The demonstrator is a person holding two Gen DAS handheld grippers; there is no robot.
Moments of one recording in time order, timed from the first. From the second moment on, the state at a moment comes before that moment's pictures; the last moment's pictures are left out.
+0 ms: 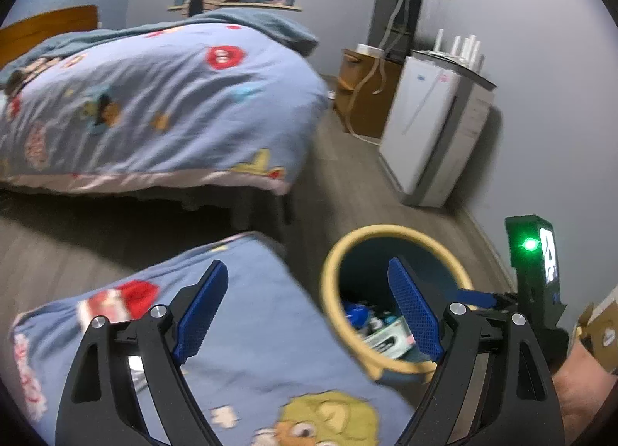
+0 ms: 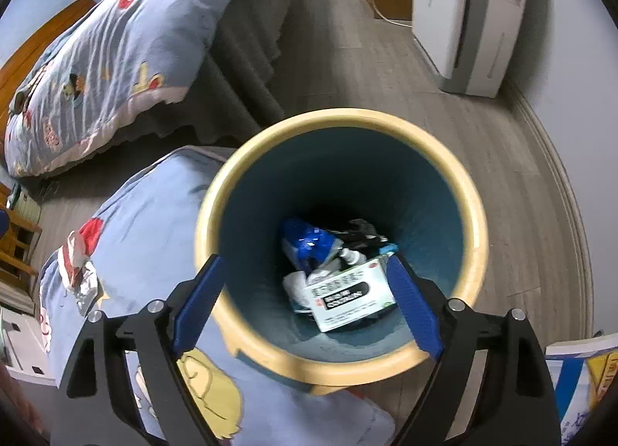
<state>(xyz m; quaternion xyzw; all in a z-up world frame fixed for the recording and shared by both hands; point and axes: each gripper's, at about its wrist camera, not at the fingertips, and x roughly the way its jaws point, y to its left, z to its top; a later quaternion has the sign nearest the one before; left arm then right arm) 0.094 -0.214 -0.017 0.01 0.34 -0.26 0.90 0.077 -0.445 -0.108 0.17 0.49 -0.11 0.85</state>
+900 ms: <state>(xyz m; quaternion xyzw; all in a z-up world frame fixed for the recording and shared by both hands) 0.123 0.026 -0.064 -0.01 0.40 -0.05 0.92 0.144 -0.197 -0.149 0.05 0.49 0.08 0.86</state>
